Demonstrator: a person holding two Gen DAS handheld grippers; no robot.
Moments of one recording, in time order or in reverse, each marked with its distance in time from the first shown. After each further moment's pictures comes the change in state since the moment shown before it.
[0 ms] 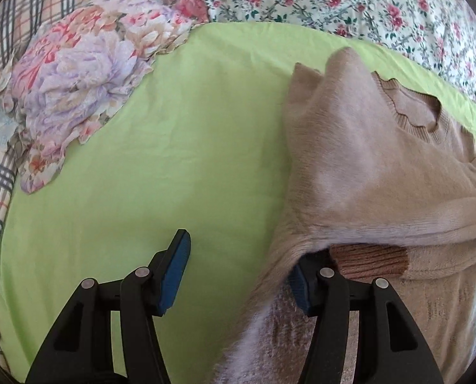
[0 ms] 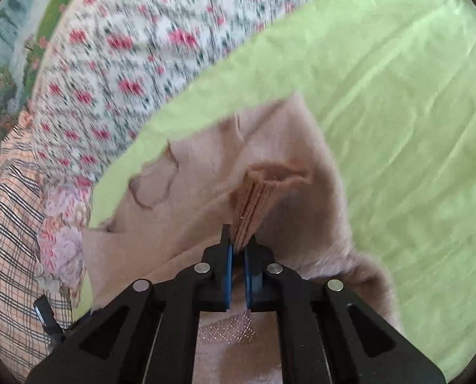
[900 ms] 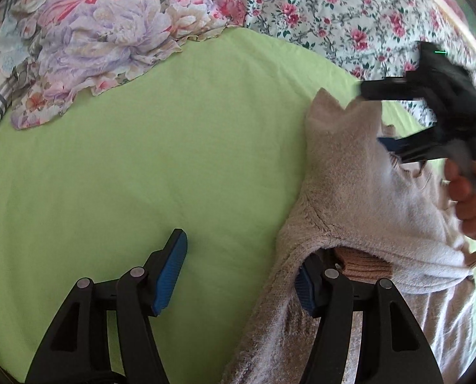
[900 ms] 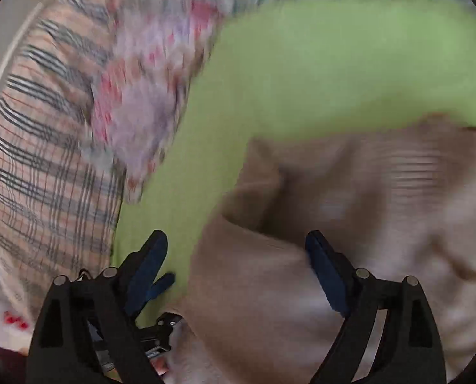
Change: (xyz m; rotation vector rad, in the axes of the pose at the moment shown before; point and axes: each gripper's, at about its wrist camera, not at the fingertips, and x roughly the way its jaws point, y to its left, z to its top) left arm -0.001 0.042 -0.020 -0.252 -0.072 -0.184; right arm 0.220 0.306 -0.046 -0.499 0.841 0.509
